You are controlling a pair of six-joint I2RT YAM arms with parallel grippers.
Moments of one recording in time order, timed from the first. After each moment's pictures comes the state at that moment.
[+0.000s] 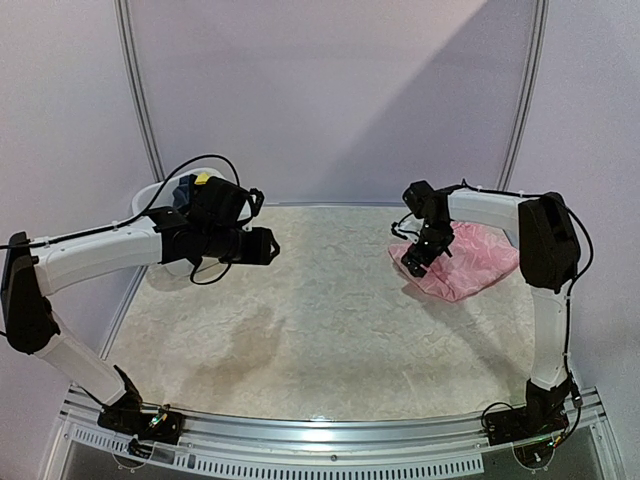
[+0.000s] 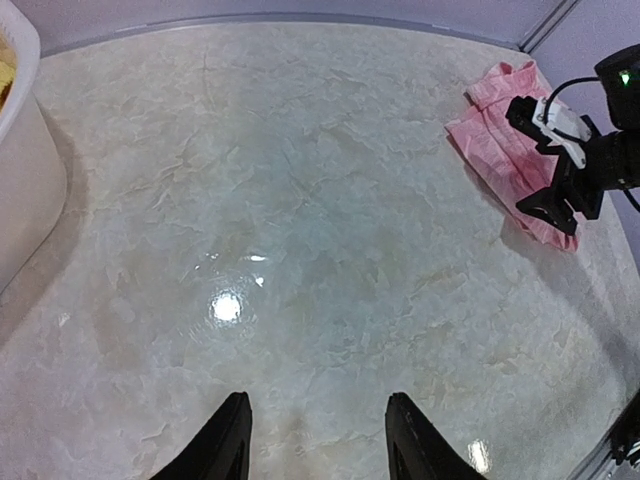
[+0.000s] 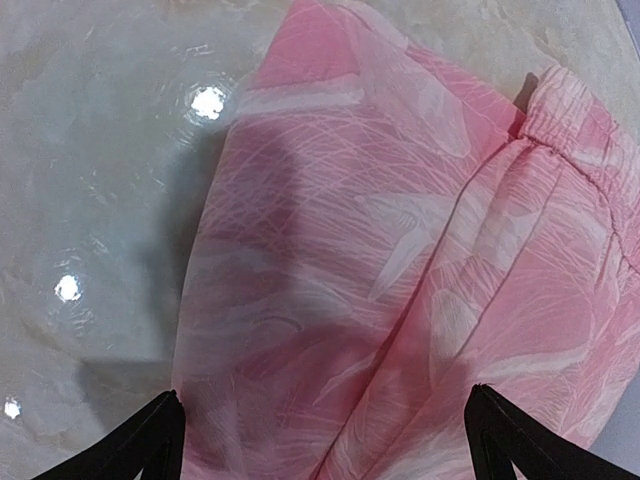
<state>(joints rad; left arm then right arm) -0.72 1.49 1.15 -0.40 -0.12 -0.48 0.44 2.14 1.69 -0.84 0.24 -0.35</state>
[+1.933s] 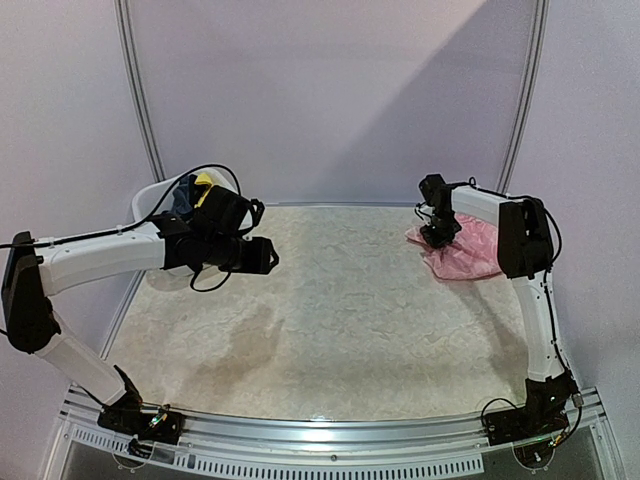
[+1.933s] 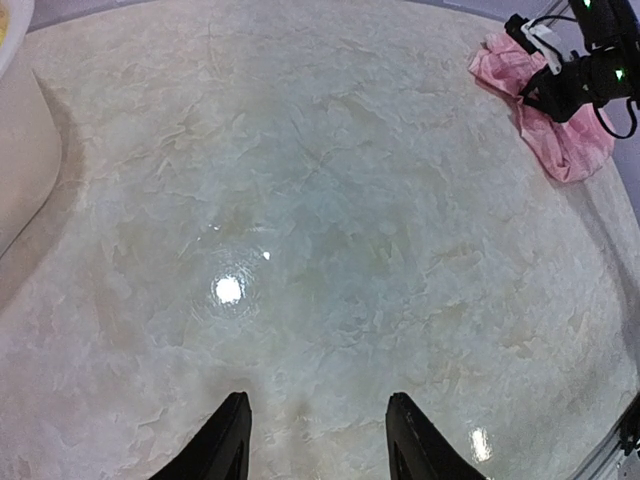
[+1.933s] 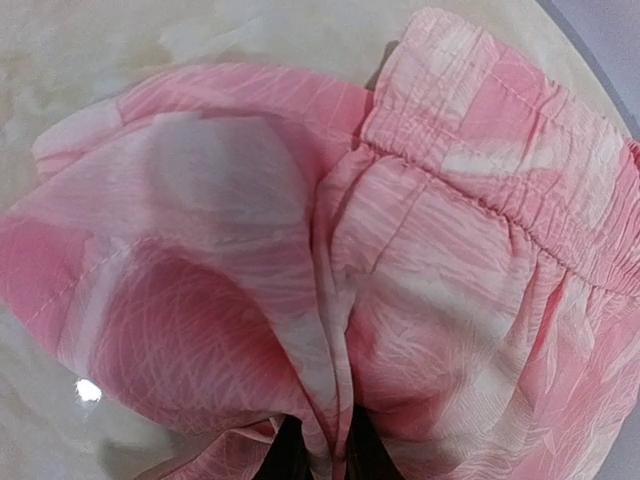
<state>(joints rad) -0.72 1.49 1.10 -0.40 -0.11 -0.49 0.27 2.46 2.07 -0.82 0.32 -0.20</state>
